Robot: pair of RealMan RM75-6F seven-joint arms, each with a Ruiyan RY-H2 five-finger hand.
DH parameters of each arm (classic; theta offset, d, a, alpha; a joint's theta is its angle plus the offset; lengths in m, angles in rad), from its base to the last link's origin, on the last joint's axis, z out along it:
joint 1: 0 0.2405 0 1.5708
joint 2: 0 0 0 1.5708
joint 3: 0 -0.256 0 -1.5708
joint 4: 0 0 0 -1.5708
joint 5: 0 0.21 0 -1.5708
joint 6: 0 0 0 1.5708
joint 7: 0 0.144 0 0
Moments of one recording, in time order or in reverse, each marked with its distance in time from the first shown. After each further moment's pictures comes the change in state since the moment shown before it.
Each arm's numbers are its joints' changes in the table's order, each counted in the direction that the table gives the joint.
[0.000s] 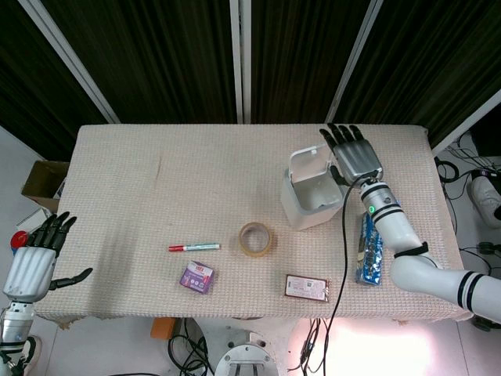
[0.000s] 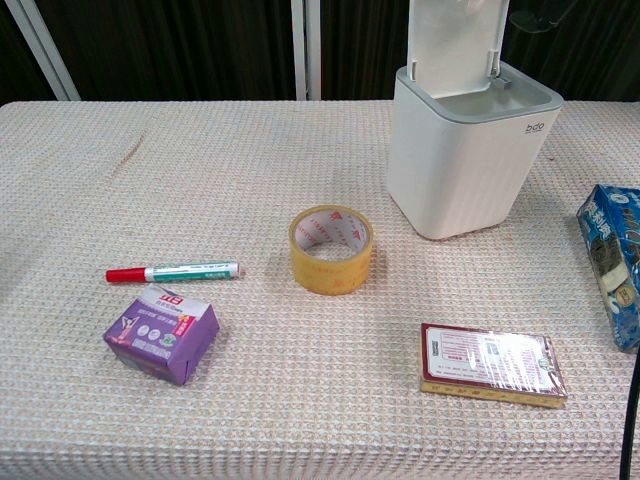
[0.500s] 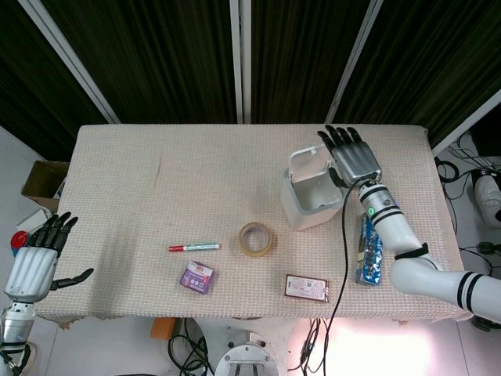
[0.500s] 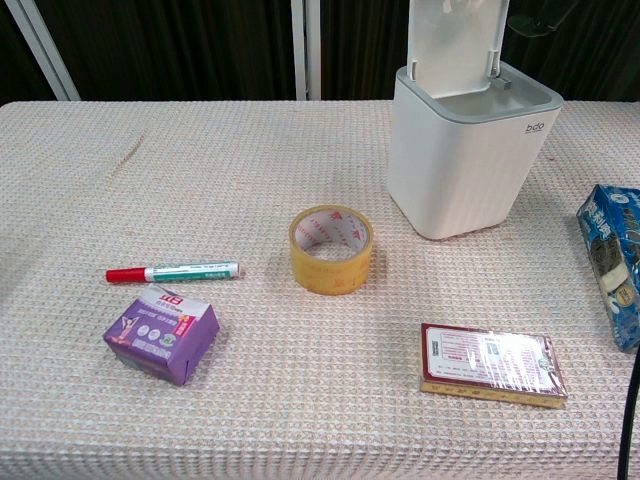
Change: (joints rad) left arm -0.003 -0.005 0.000 0.016 -0.002 -0.008 0.017; right arm 0.022 -0.013 0.041 0.012 -0.026 0.009 0.072
